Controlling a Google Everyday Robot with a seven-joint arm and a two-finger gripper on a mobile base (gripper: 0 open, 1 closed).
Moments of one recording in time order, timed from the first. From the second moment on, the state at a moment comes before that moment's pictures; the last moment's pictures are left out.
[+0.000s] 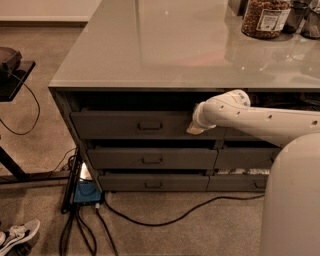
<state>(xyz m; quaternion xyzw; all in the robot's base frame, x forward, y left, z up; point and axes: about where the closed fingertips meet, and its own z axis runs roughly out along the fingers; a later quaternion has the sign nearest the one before) 0.748 -0.147 0.624 -0.60 0.72 -0.12 0.31</state>
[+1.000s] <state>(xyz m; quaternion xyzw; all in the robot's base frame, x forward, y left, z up) 0.748 -0.147 0.633 -0.60 0.72 -0.12 0.31</state>
